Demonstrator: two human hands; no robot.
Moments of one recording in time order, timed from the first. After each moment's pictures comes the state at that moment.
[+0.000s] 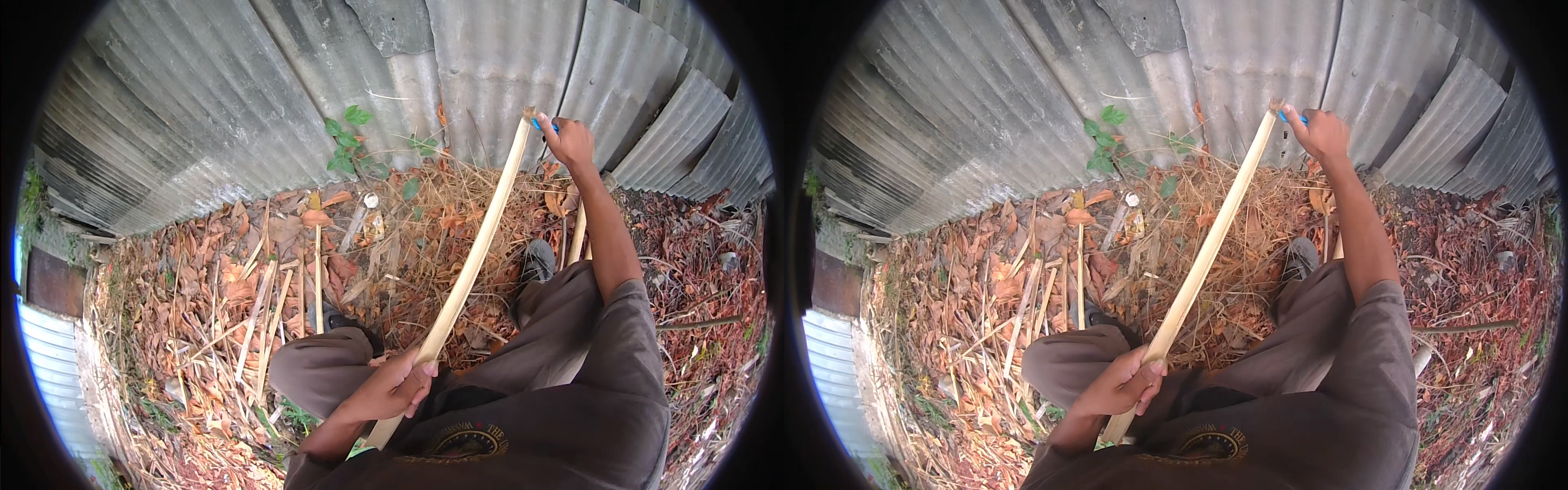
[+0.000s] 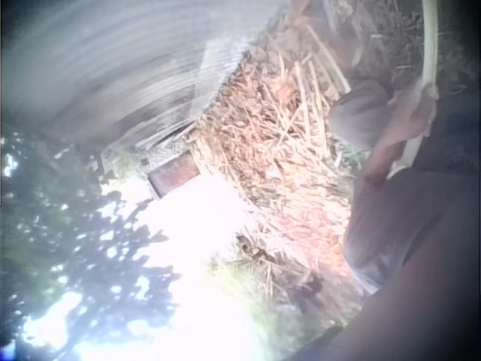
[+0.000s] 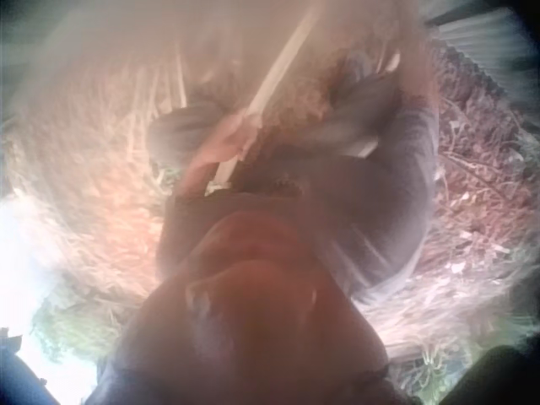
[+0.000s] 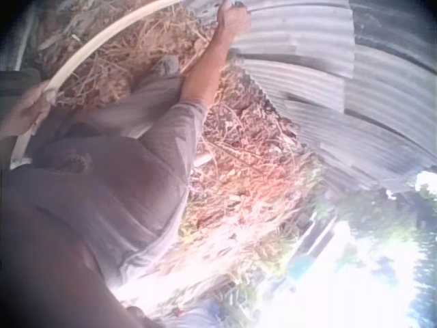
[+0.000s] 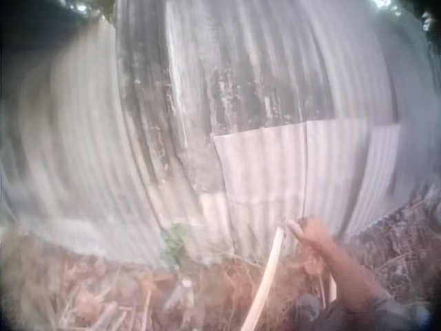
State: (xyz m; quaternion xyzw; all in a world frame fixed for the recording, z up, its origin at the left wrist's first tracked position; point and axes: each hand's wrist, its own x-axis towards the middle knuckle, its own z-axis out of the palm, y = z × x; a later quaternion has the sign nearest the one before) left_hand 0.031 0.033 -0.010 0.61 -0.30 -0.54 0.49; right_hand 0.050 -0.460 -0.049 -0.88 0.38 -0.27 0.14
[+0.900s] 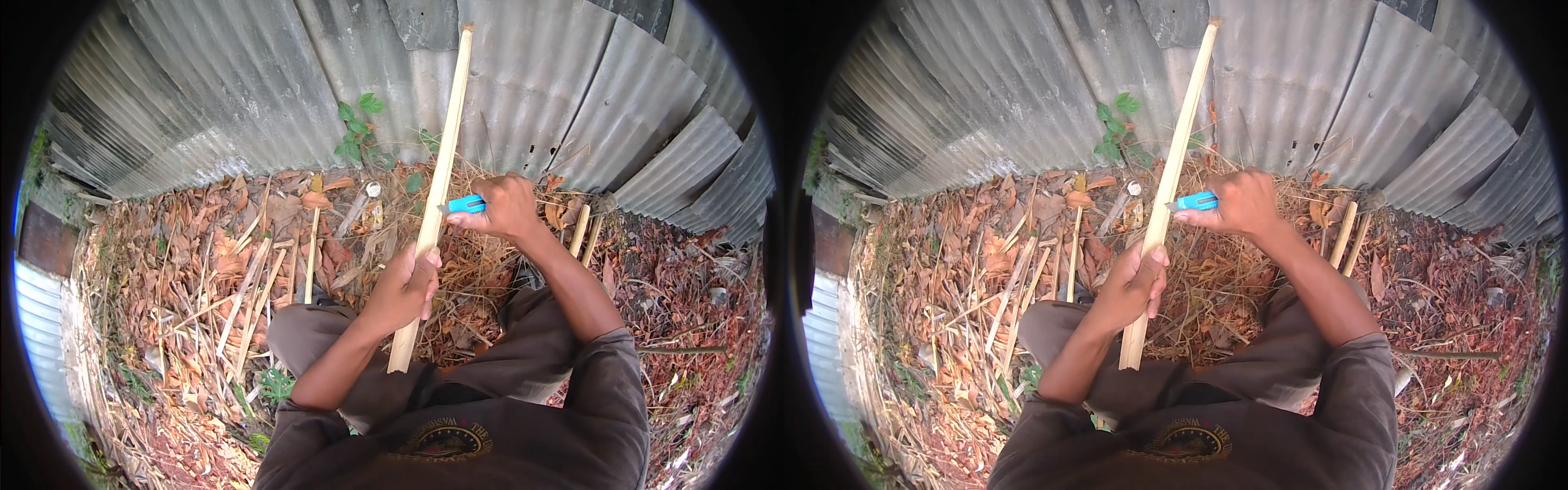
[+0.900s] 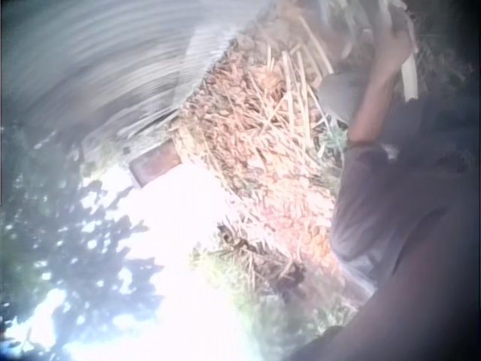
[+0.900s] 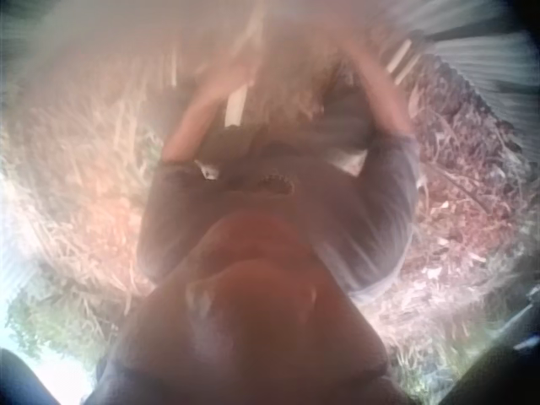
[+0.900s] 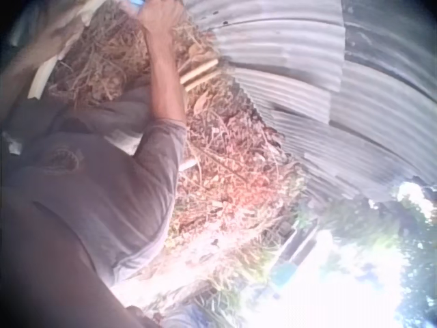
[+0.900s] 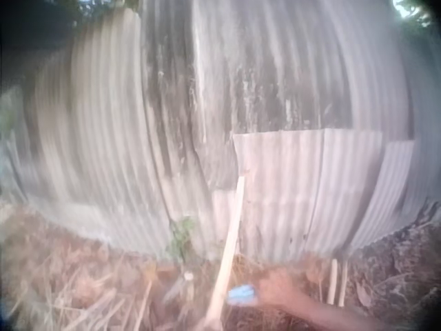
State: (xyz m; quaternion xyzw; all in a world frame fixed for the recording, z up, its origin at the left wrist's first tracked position) left_hand 0.081 -0.053 -0.005 0.65 -0.26 -0.39 0.60; right_hand 0.050 -0.288 -0.027 -0.95 0.01 -0.28 0.12
